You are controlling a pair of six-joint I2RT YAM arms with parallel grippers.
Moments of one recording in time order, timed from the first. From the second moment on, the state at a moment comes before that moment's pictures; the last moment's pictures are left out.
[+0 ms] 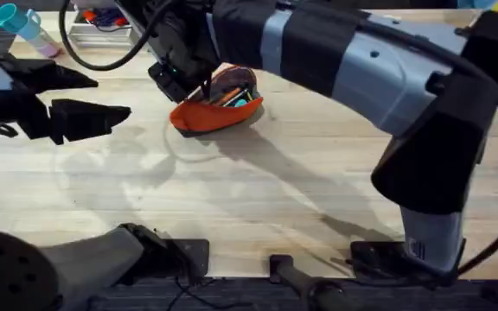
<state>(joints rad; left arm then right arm) 0.83 1.37 1.24 -1.49 0.92 1.44 0.93 2.21 2.09 -0.90 0.08 0.10</state>
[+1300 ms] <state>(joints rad) 0.80 1.81 1.07 -1.43 1.13 2.06 0.93 2.21 2.10 -0.90 0.08 0.10</state>
